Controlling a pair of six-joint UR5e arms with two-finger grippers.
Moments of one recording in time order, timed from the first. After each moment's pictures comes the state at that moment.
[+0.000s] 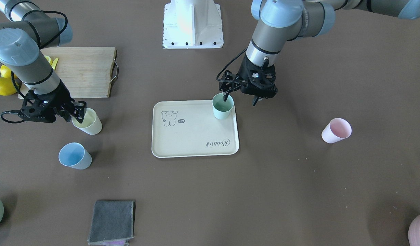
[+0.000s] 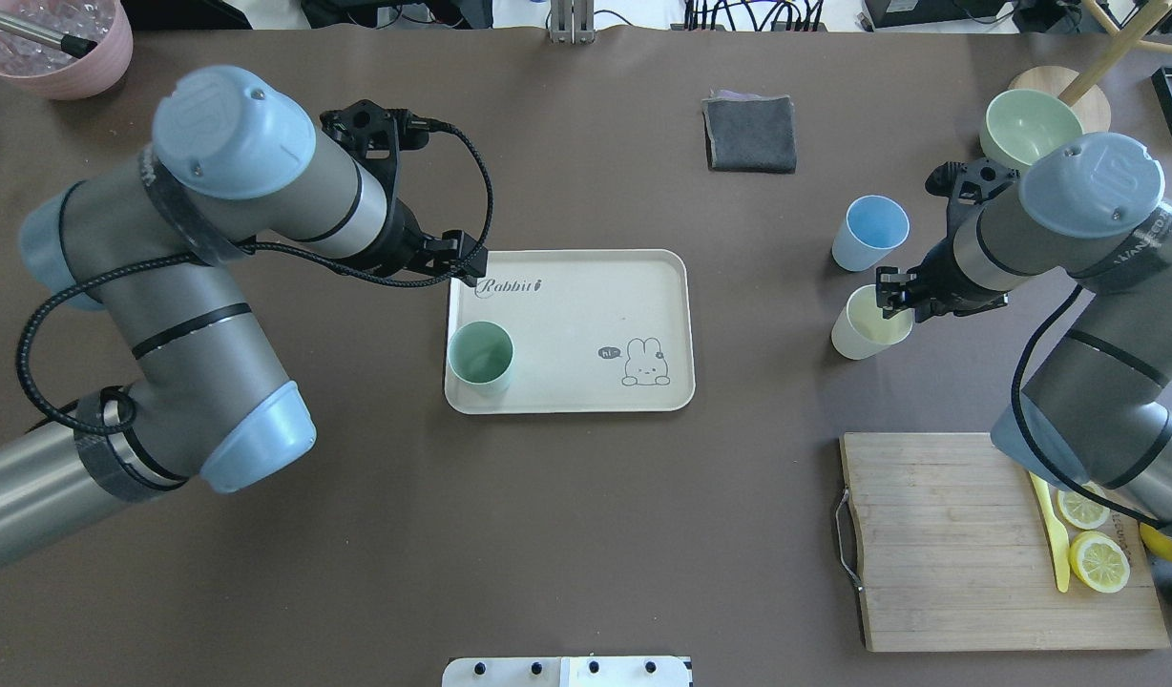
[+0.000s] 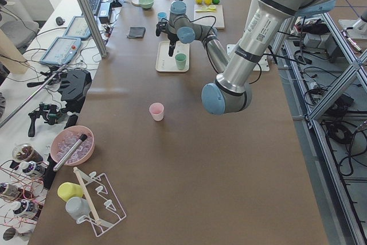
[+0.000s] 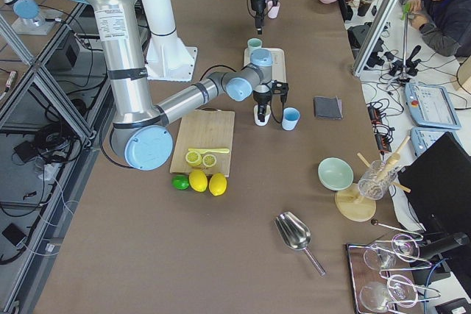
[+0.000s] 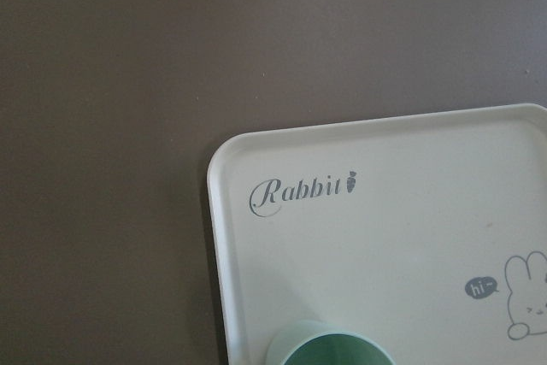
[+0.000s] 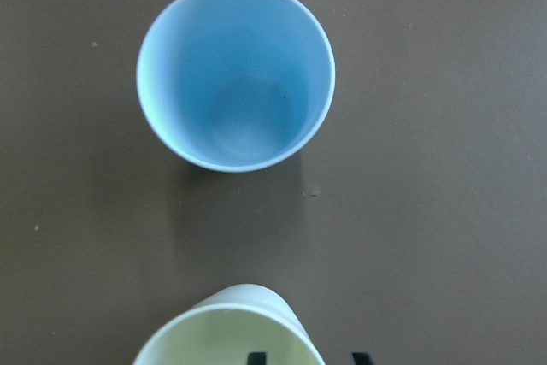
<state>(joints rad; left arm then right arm) -0.72 -2.16 -1.82 -1.66 -2.00 -1.05 0.82 -1.38 1.82 -1.36 2.01 1.08</state>
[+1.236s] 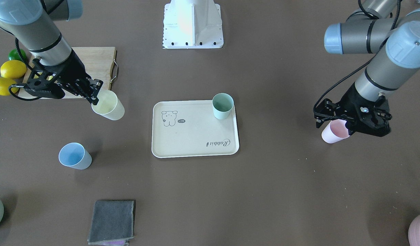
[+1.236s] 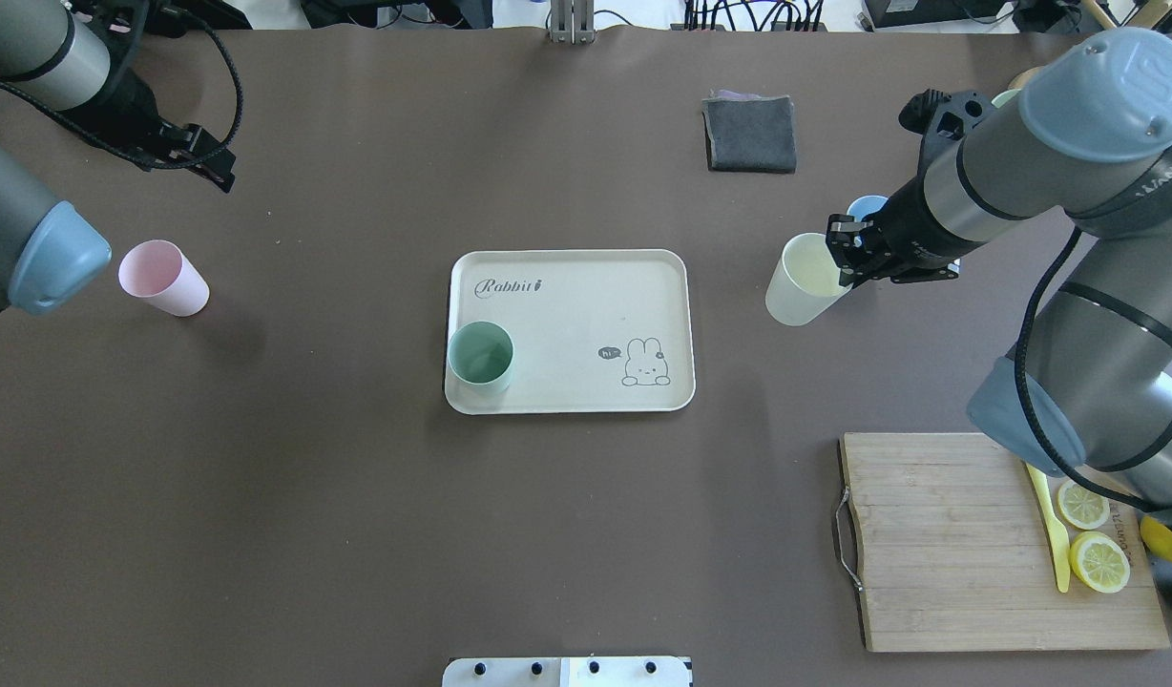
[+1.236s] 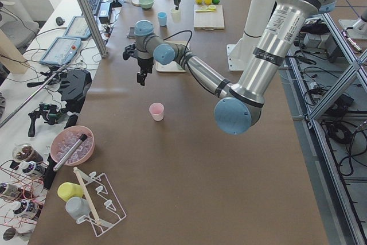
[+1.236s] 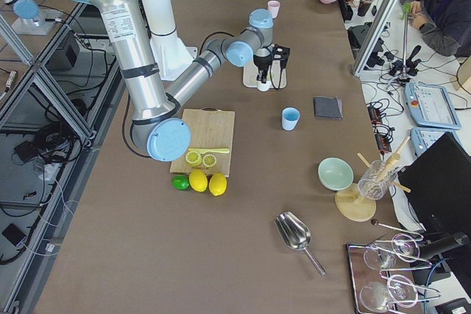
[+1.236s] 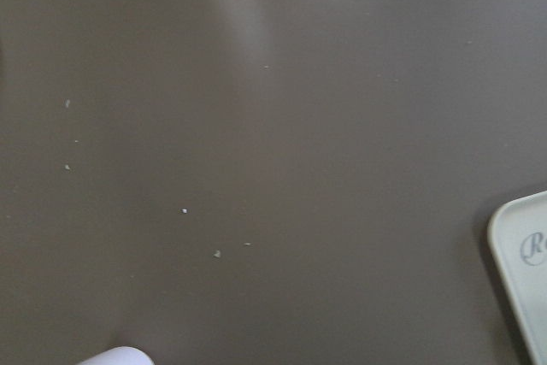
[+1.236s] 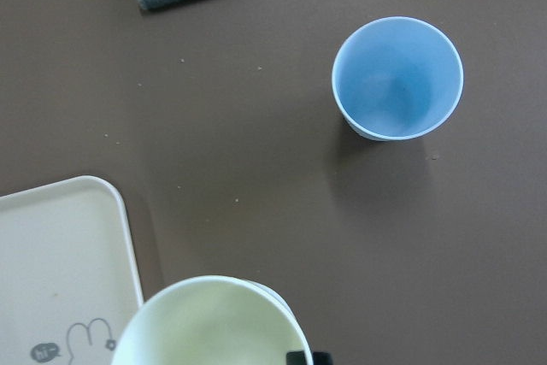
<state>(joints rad) -1.06 -1.99 -1.68 -1.63 -2.16 -0.46 0.83 -1.21 2.00 -1.60 2.08 1.26</state>
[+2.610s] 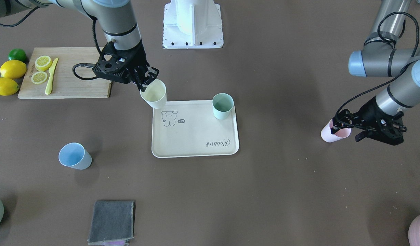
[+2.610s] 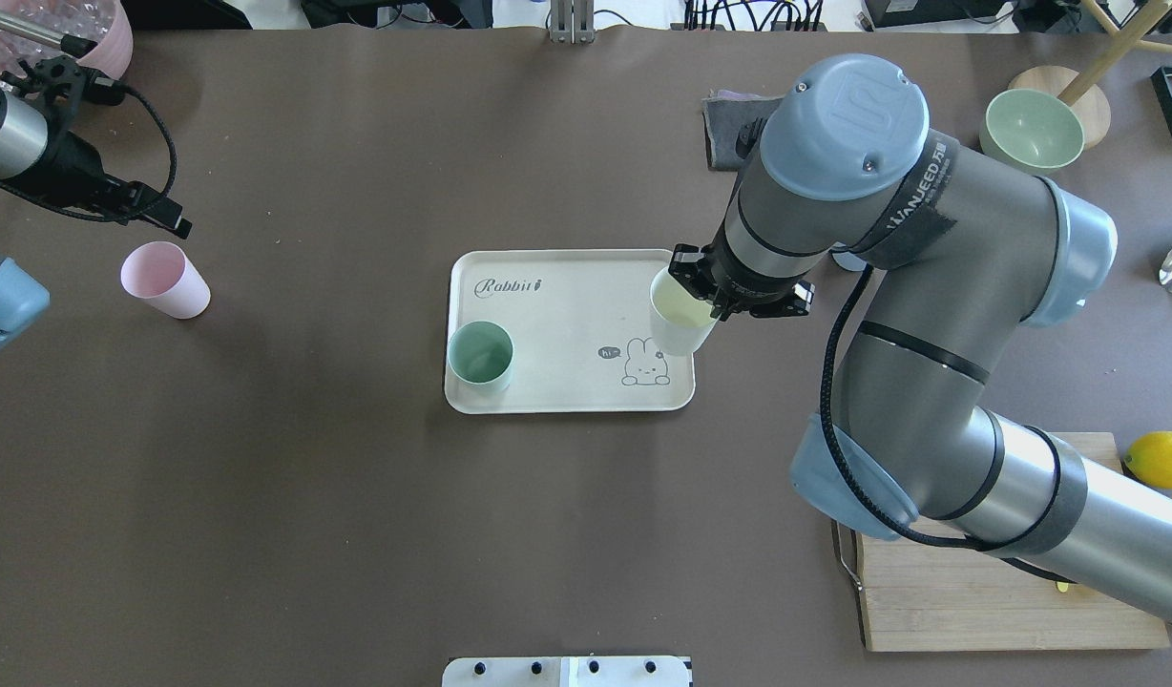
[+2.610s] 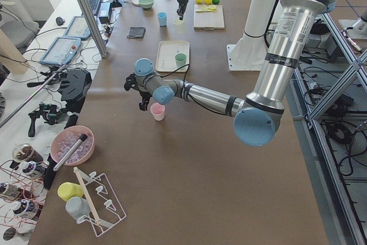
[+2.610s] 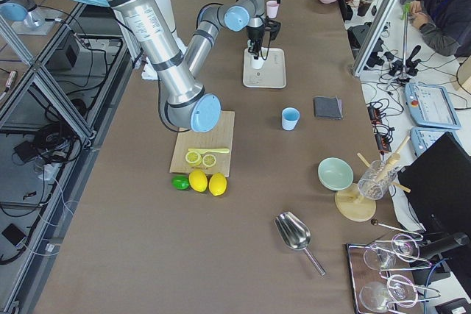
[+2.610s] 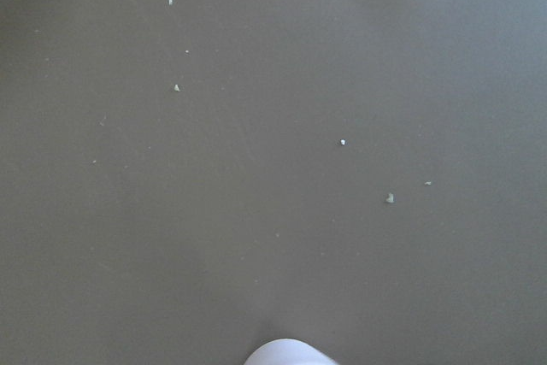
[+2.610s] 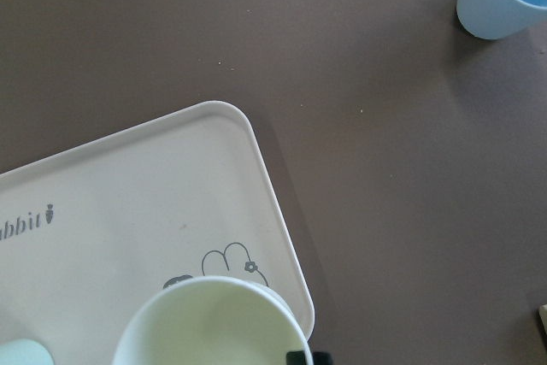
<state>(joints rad) -1.08 -1.85 -1.51 -2.04 -2.29 -0.53 0.64 -0.95 1.95 -1.85 1.92 1.42</state>
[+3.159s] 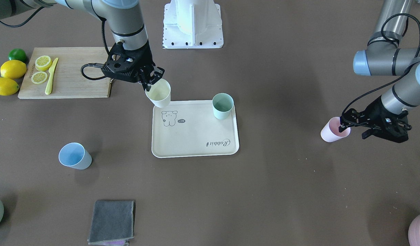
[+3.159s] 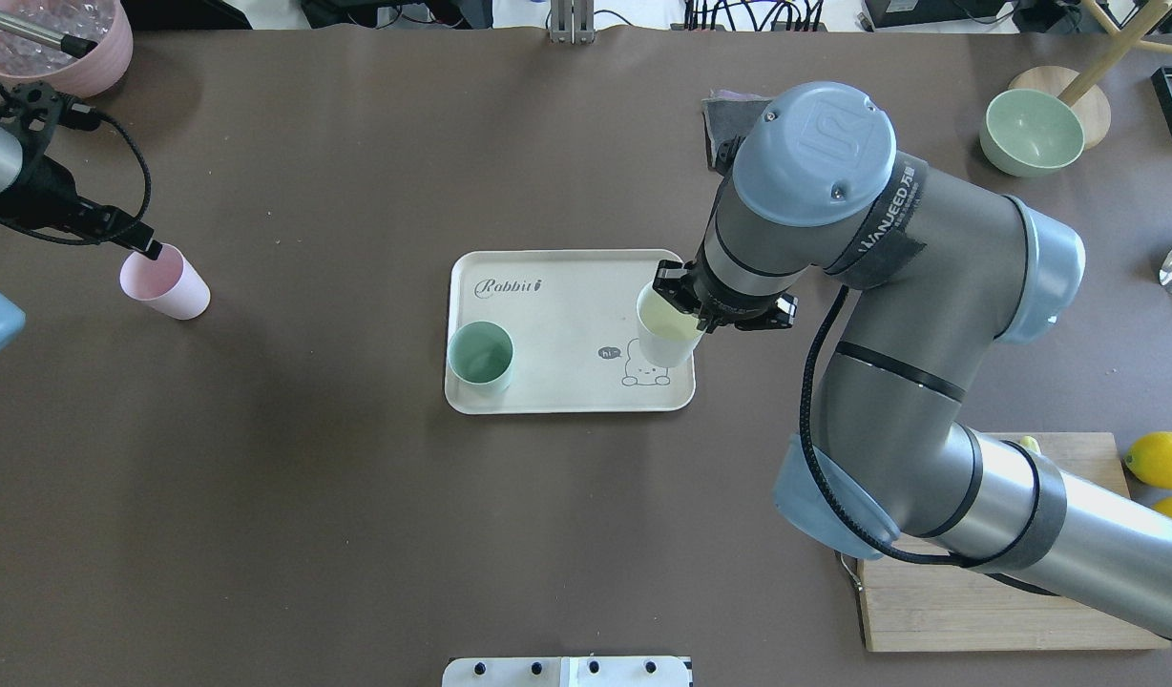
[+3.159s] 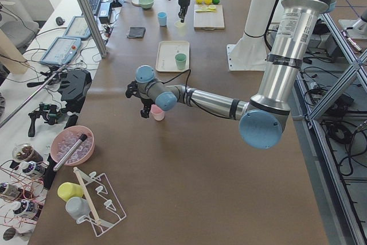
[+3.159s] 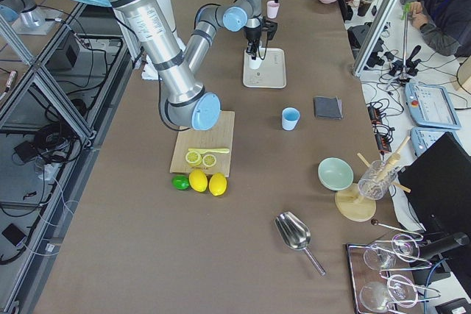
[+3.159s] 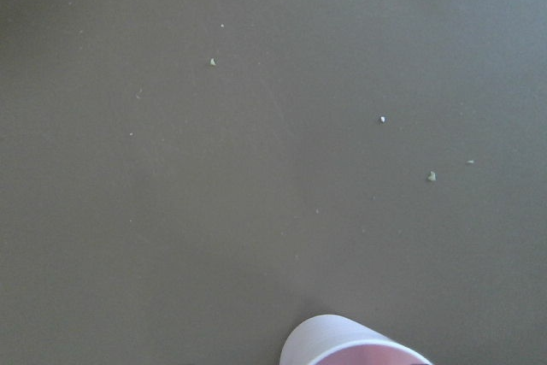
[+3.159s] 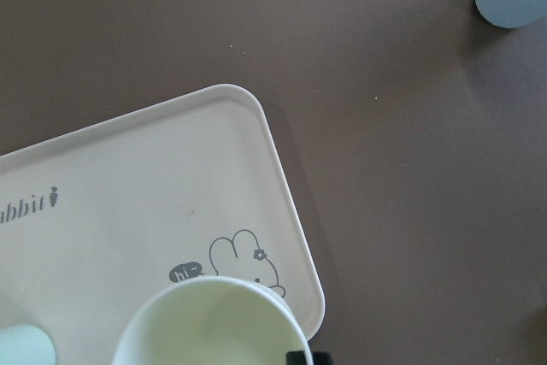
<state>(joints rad) -1.08 -1.79 -1.51 -2.05 -2.27 -0.47 0.61 -0.94 1.94 -1.85 1.90 1.43</state>
